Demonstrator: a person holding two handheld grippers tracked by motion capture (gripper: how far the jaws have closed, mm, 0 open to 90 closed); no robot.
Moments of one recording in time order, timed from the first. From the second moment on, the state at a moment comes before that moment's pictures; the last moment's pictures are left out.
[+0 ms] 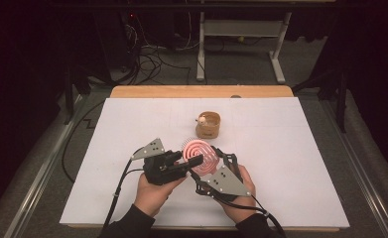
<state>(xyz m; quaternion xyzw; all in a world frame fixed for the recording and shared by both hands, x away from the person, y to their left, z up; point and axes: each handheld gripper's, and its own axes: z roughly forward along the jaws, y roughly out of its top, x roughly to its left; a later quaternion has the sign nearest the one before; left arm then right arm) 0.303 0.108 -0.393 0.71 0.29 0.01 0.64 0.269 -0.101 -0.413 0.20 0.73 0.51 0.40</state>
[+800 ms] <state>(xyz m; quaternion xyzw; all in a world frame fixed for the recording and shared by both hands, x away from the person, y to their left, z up) 0.296 0.105 -0.389 0.71 0.27 0.05 0.65 0.267 -0.100 -0.413 0.20 0.73 0.50 0.41</state>
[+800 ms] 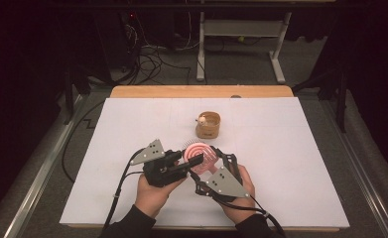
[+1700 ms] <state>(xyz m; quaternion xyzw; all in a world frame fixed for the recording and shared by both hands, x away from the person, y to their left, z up) 0.293 0.106 -0.381 0.70 0.26 0.06 0.66 0.266 -0.100 -0.409 0.19 0.73 0.52 0.41</state>
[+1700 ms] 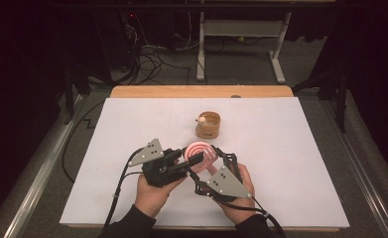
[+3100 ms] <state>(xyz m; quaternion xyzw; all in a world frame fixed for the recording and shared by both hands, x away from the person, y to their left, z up) 0.295 0.129 -0.368 0.68 0.27 0.11 0.67 0.273 -0.099 -0.411 0.22 0.74 0.54 0.32</state>
